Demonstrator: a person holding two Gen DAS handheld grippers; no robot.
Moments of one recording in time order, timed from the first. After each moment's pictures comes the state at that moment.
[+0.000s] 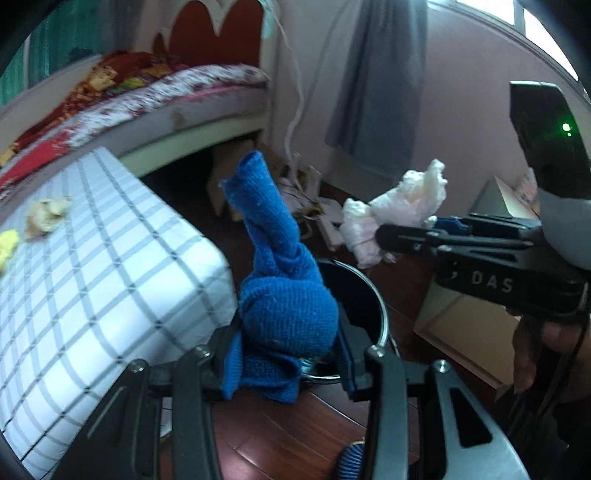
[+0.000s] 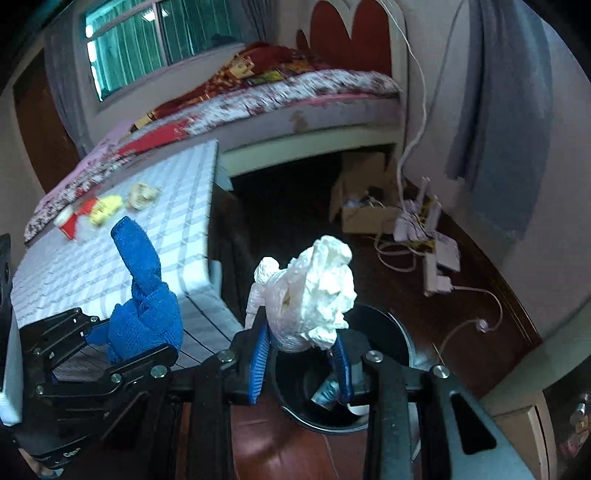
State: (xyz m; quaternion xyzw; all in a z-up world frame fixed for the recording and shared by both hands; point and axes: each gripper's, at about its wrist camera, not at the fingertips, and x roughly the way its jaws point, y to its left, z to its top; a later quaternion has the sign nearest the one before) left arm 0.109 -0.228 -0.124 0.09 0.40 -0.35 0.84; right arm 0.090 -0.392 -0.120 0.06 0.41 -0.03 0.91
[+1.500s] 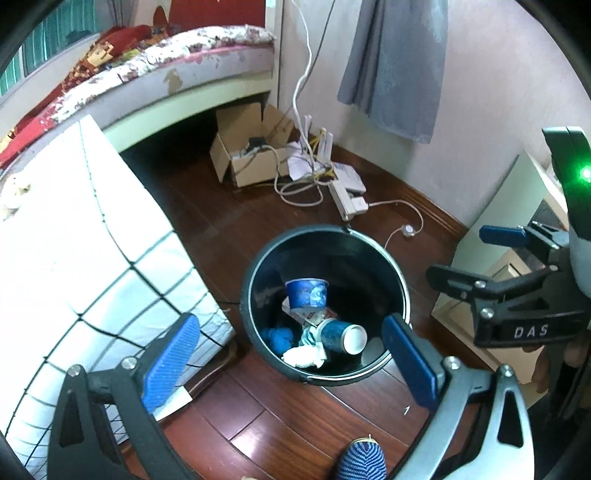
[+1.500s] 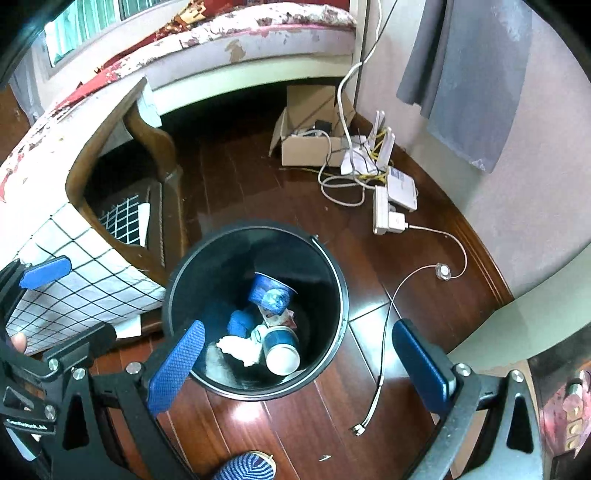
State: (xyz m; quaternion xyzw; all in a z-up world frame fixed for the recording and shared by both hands) left arm 0.123 -0.264 -0.168 0.12 0.44 -0.30 0.84; right arm 0.086 -0.450 -0.186 0.04 0.49 -0.10 0.87
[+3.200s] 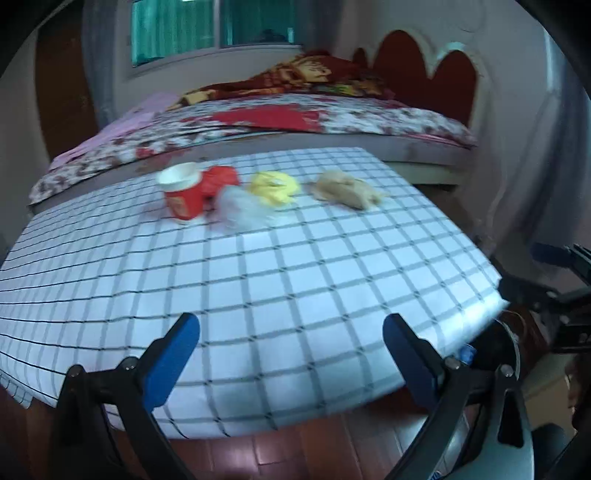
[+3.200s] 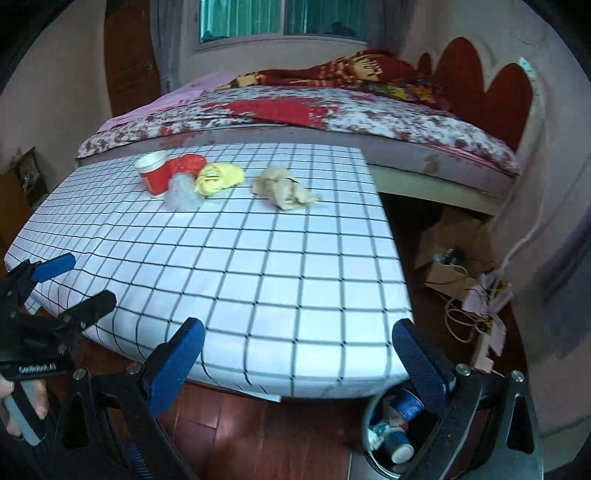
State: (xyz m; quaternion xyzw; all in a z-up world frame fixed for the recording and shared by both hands) left arm 0.154 0.054 -0.086 -0.01 0.37 -0.02 0.93; right arm 0.174 -0.160 -0.075 -0.08 0.40 0.12 0.90
